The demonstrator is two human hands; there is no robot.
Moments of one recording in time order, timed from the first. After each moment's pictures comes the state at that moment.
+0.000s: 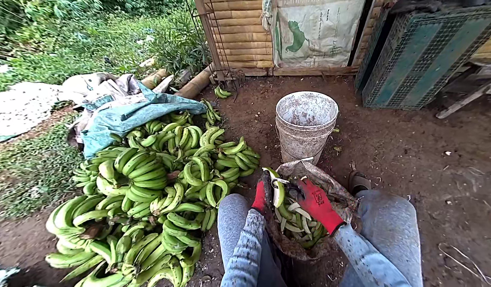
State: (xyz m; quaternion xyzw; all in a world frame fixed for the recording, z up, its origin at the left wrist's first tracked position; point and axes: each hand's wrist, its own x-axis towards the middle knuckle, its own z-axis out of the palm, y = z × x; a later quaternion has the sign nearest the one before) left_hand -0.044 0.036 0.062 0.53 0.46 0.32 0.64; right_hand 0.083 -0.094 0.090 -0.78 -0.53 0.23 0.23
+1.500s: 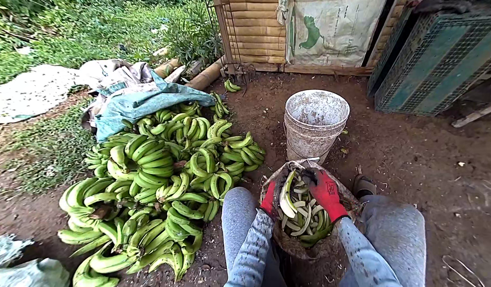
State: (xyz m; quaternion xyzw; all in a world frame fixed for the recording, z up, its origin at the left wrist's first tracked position) left_hand -0.042 0.018 0.059 0.57 0.38 0.27 0.68; right_hand 0.114 -0.079 0.073 -0.82 -0.44 0.21 0.29
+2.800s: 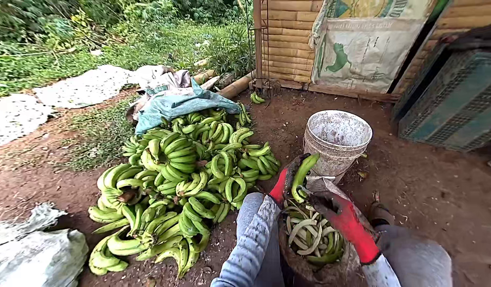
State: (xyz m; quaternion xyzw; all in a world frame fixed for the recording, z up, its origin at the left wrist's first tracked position) left_hand -0.025 0.057 0.130 0.55 0.27 0.31 0.73; right_hand 0.104 -0.113 0.107 -0.65 -0.54 0.27 0.46
